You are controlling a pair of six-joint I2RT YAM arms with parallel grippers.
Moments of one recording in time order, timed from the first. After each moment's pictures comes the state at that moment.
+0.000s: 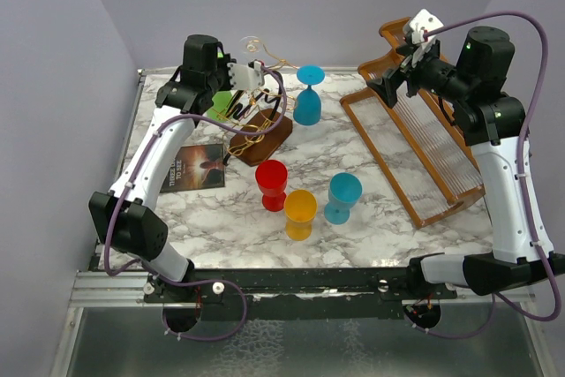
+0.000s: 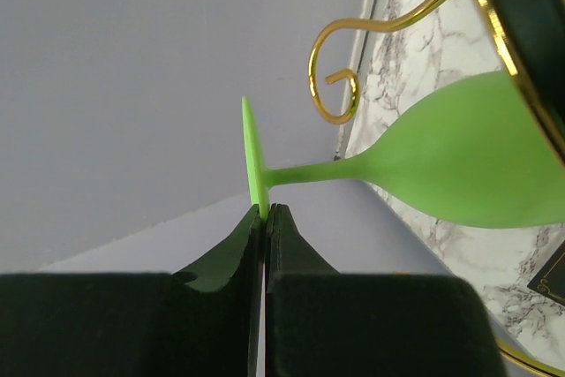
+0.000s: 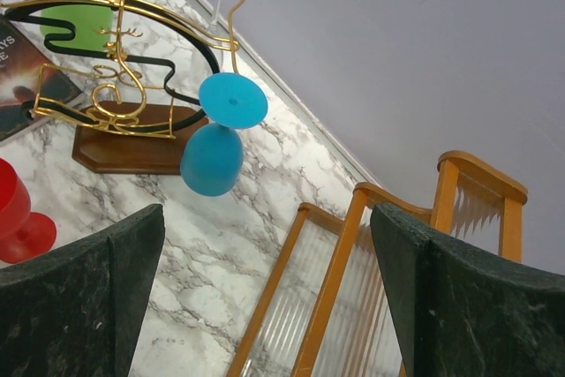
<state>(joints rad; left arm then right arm) -0.30 1.56 1.65 -0.55 -0.14 1.32 0.17 1.31 1.75 -0.64 -0.54 -0.45</state>
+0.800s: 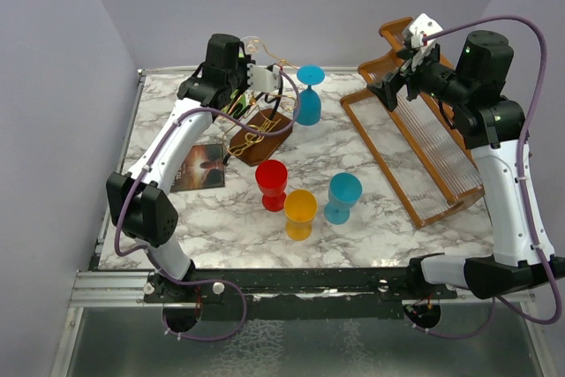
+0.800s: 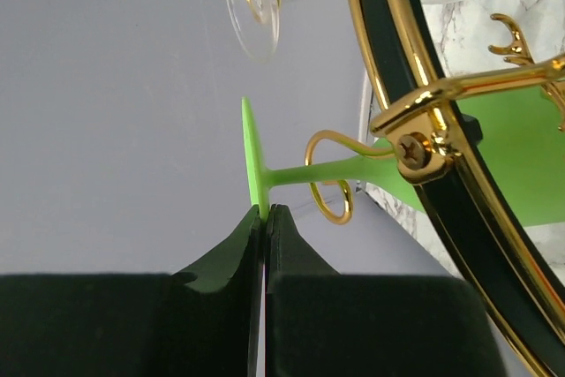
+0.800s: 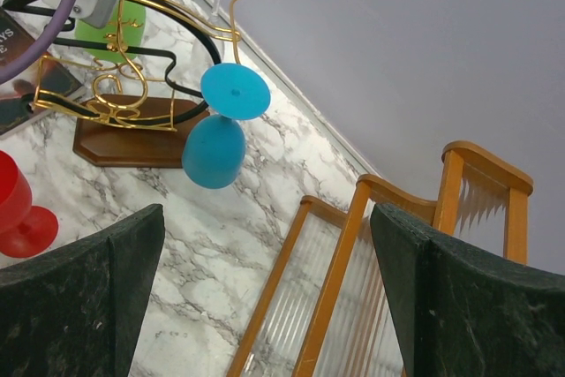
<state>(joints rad) -0.37 1.68 1.71 -0.51 -0.17 1.39 0.17 1.29 1.72 -0.64 -0.53 -0.46</state>
